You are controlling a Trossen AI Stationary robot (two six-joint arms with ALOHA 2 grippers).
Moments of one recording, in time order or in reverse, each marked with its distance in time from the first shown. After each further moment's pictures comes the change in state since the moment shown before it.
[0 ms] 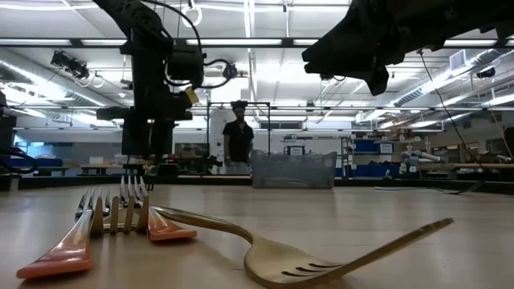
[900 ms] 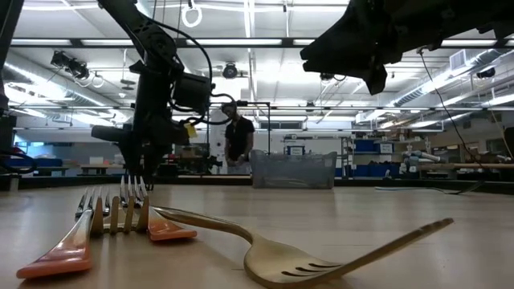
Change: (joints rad) left arm -0.025 0.163 0.000 -0.022 -0.065 -0.043; right arm -0.004 0.000 0.000 0.013 -0.001 -0.007
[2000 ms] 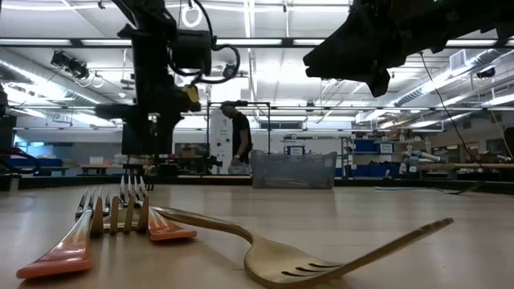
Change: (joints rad) left arm -0.218 -0.147 0.042 -0.045 -0.127 -0.081; right arm 0.008 0.000 0.000 -0.042 -0.003 0.007
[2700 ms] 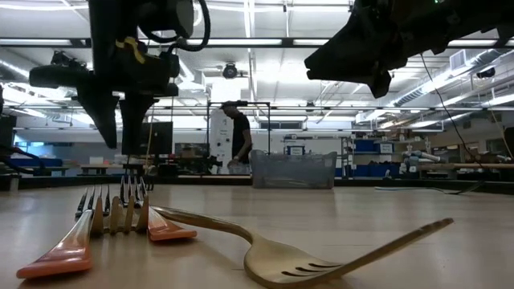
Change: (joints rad) left arm -0.366 -0.029 0.000 -0.104 0.117 -0.570; right arm 0.000 0.000 0.000 -0.016 0.000 -0.001
